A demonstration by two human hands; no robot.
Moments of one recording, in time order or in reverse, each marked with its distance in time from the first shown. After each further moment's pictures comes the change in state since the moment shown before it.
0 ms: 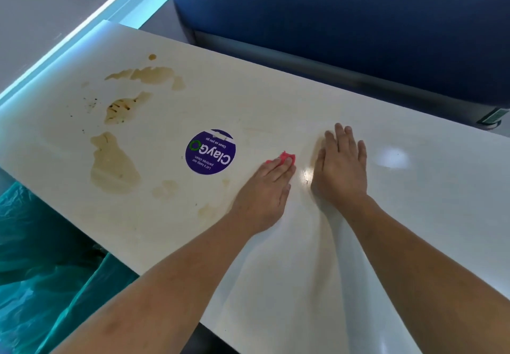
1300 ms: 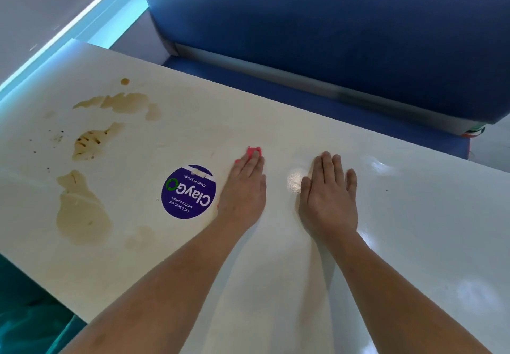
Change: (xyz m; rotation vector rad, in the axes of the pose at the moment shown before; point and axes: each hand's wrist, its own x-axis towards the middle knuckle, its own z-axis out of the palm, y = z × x) left_hand 0.091 -0.034 -0.020 0.135 -0.024 -0.245; right_hand 0.031 0.005 0.009 -0.055 -0.061 0.059
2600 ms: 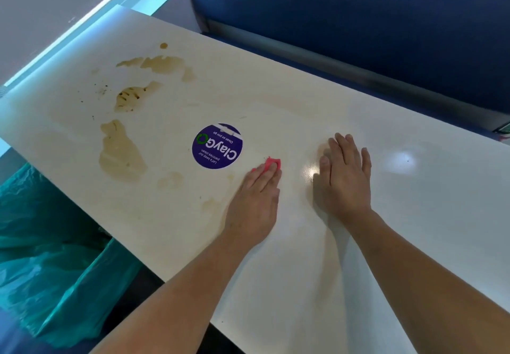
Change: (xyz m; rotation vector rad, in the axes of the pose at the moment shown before) left_hand -0.126 0.013 0.014 -0.131 0.058 0.030; right_hand -0.043 -0.003 -0.008 0.172 0.090 -0.133
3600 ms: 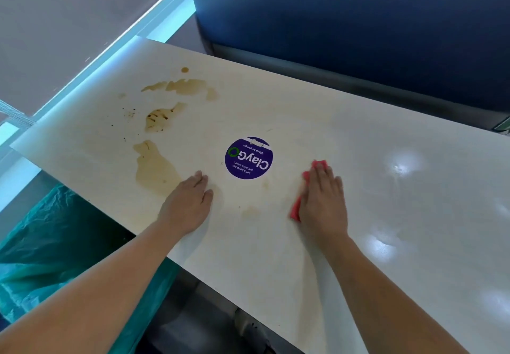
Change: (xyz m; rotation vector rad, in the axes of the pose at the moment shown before) left_hand -0.054 -0.191 -0.092 0.024 -0.299 -0.398; right_hand -0.056 -0.107 0.043 -0.024 -0.074 0.005
